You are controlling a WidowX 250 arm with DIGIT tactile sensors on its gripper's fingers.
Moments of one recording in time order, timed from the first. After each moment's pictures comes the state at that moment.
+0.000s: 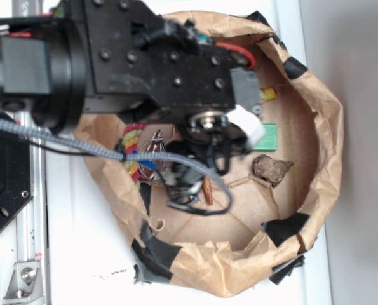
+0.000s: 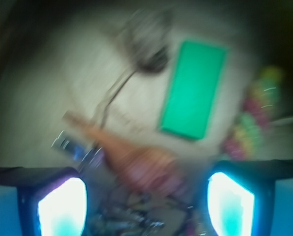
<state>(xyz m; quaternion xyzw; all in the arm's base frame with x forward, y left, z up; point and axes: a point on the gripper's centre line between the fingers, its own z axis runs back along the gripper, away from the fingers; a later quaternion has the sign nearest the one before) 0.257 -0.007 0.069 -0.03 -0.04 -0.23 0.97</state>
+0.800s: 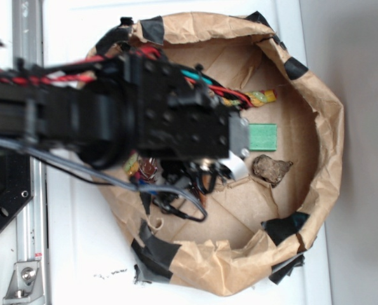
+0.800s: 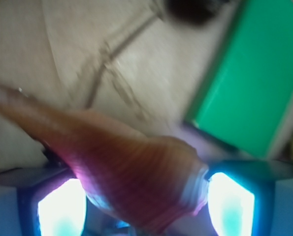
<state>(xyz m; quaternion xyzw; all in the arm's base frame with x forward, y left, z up) 0.263 -0.018 0.020 0.02 0.00 -0.30 0.95</state>
